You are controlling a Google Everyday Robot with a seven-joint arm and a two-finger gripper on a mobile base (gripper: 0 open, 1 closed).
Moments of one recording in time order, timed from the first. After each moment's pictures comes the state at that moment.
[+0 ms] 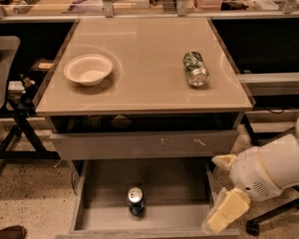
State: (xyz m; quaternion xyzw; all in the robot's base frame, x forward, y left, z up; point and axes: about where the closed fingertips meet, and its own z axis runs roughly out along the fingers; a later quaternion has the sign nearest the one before) arm 0.347 -0.145 0.744 -0.50 0.80 0.26 0.19
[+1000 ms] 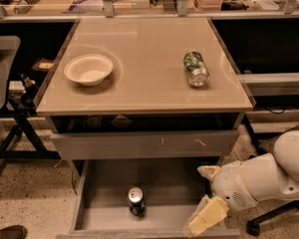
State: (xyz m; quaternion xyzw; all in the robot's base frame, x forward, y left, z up) arm 0.353 -0.109 0.697 -0.46 0.80 0.32 0.22
